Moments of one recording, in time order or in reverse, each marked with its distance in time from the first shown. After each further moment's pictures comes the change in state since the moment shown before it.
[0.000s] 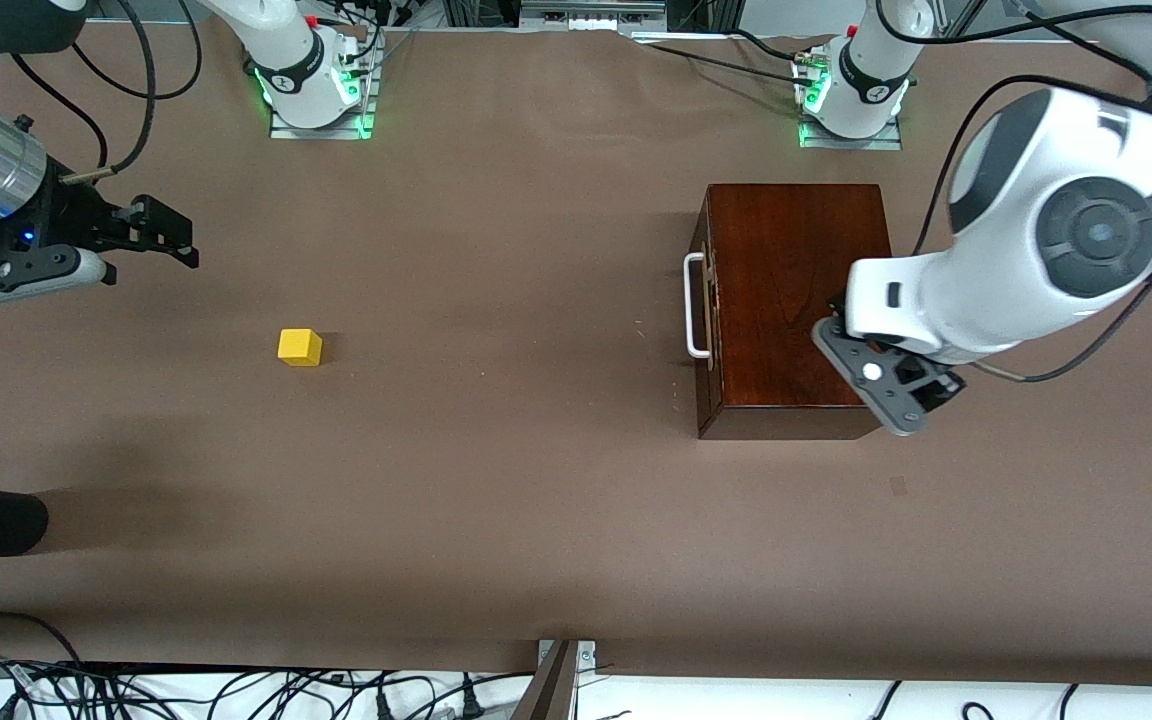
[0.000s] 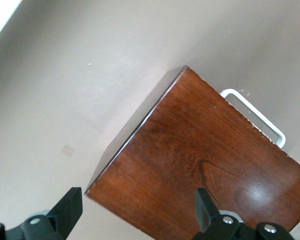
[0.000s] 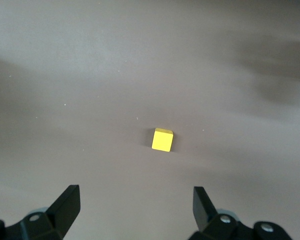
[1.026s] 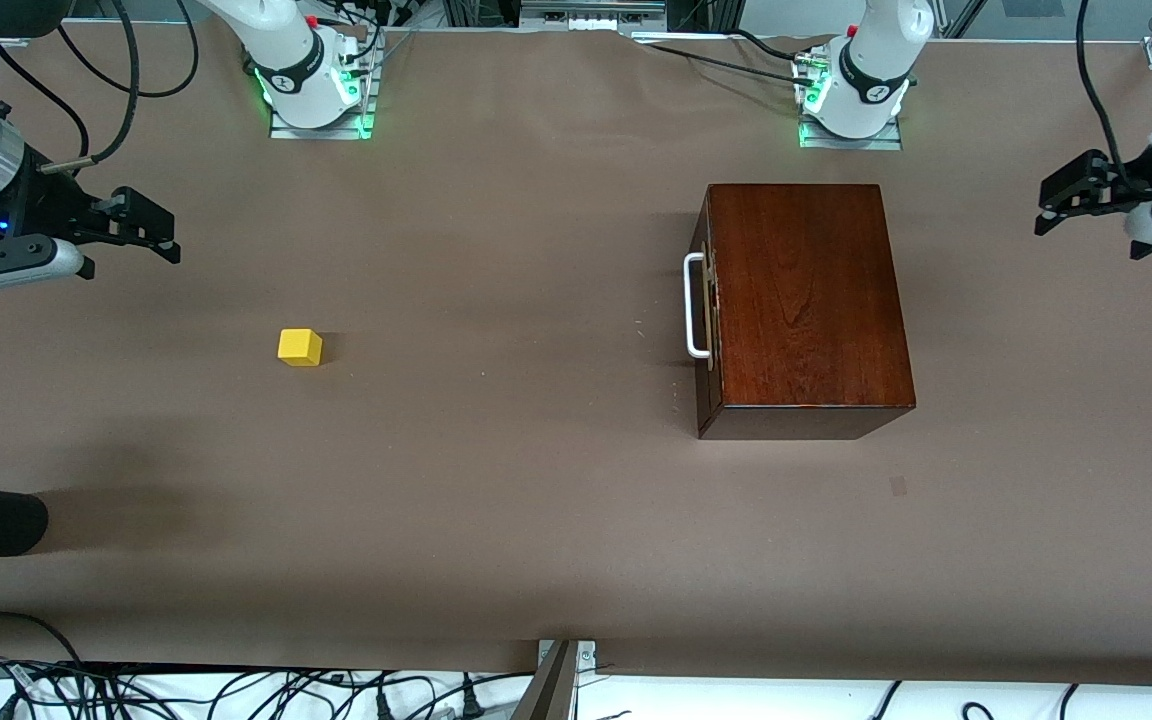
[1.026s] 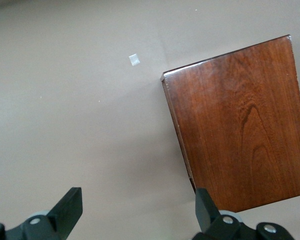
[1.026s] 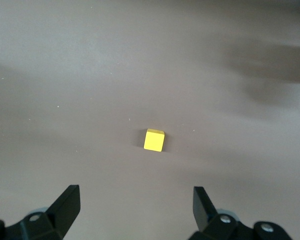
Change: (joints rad) left arm 0.004 -0.491 0.397 -0.408 -0.162 0.004 -0.218; right arm 0.000 -0.003 -0.008 0.019 -0.027 -0.006 -0.001
